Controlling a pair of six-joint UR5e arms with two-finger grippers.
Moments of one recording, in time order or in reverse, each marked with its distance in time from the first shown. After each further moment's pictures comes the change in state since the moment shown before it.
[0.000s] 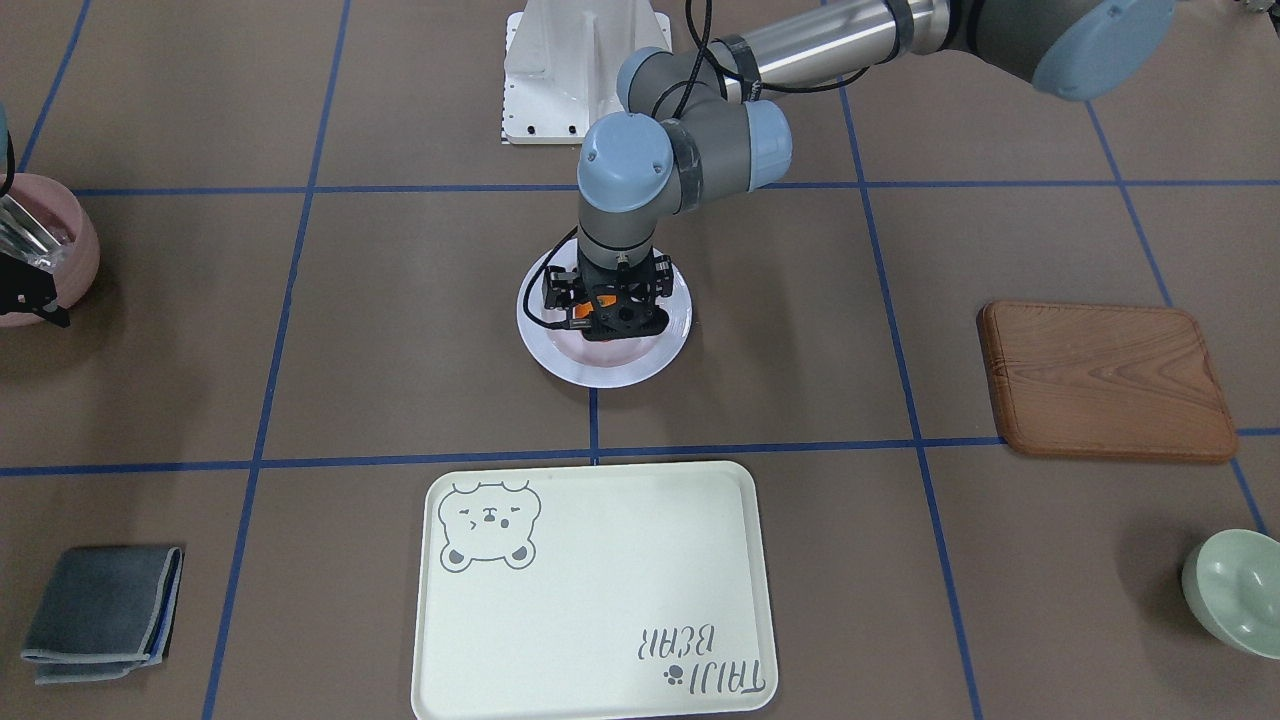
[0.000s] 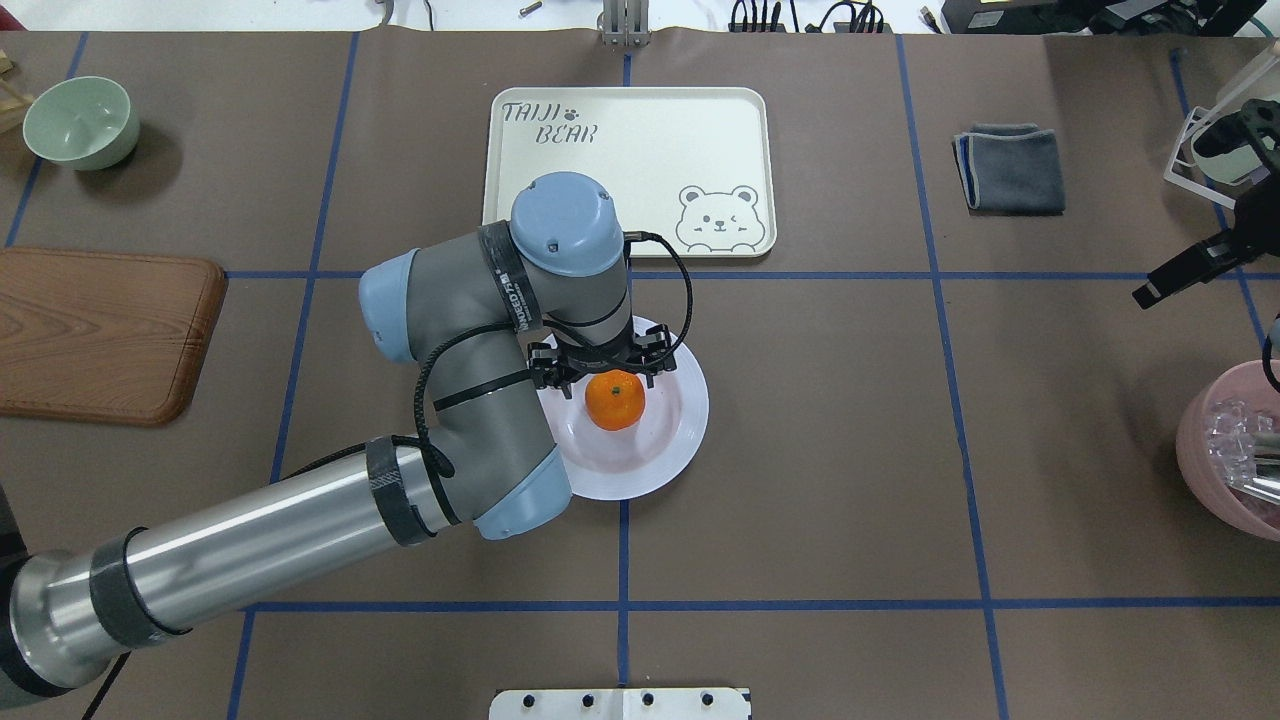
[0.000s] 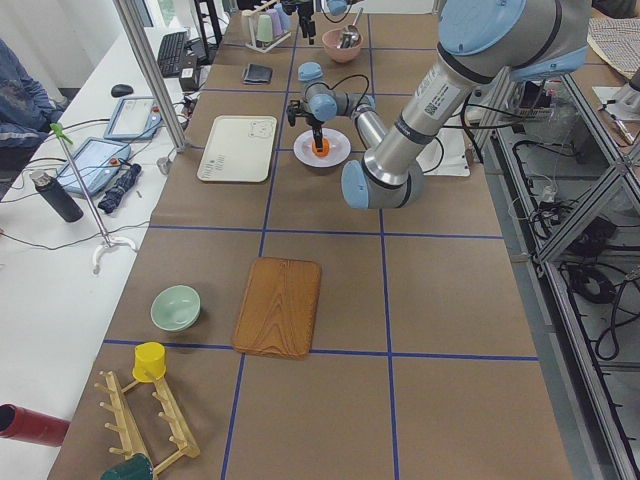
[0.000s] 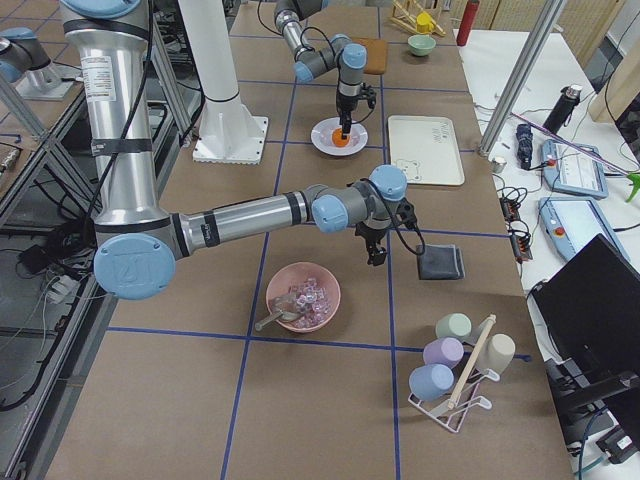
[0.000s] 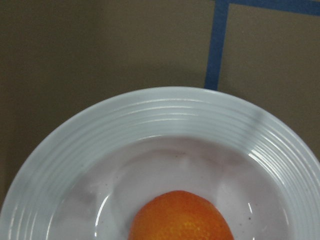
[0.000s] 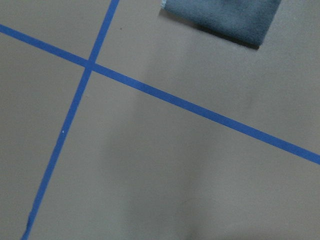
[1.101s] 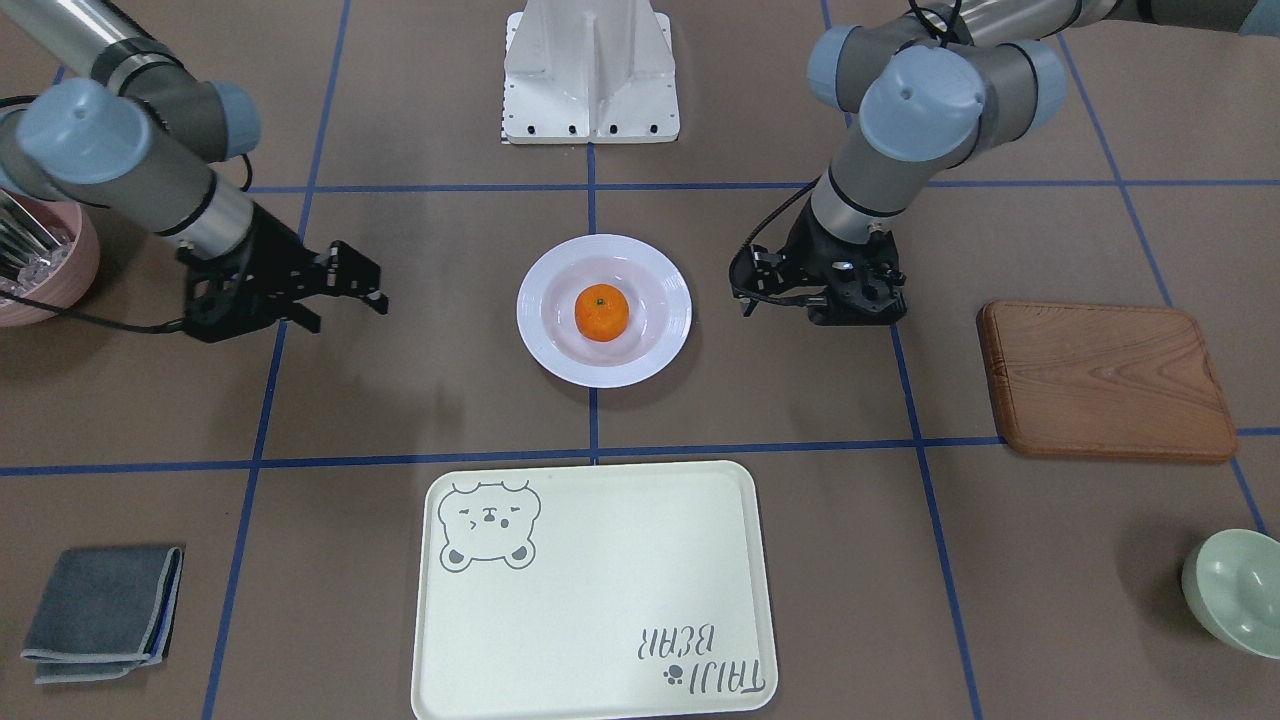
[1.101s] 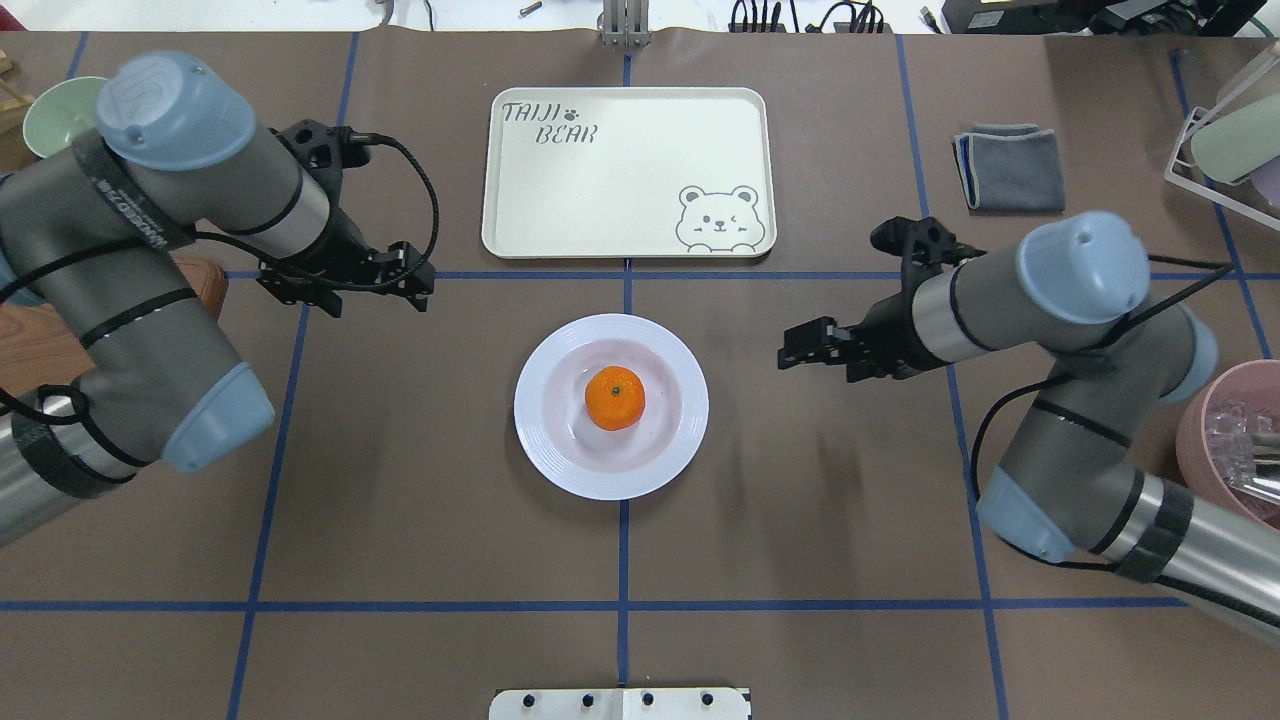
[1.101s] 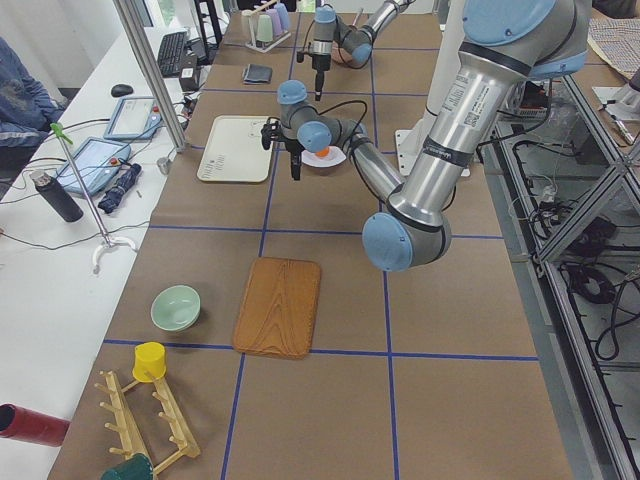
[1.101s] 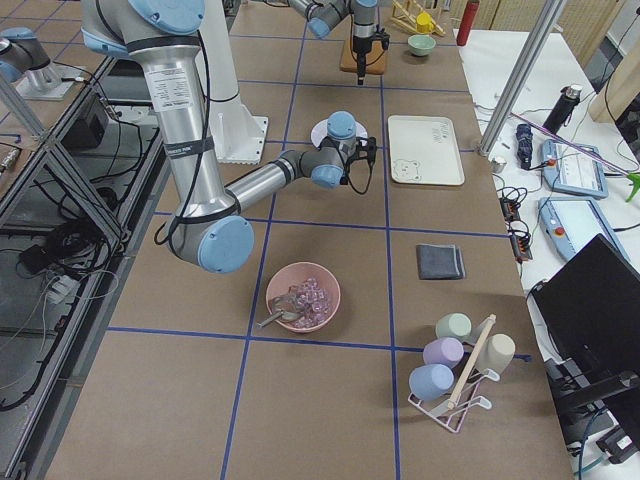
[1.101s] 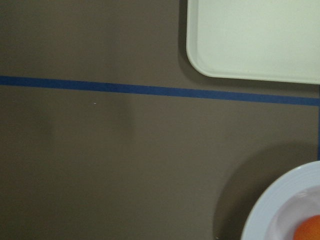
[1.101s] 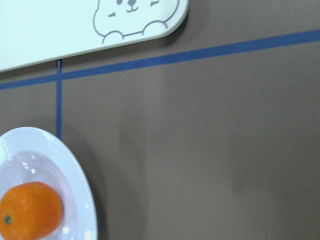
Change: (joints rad) left arm -0.263 0.414 -0.364 -0.003 -0.111 0.301; right arm -0.556 0.192 0.001 0.609 -0.351 1.236
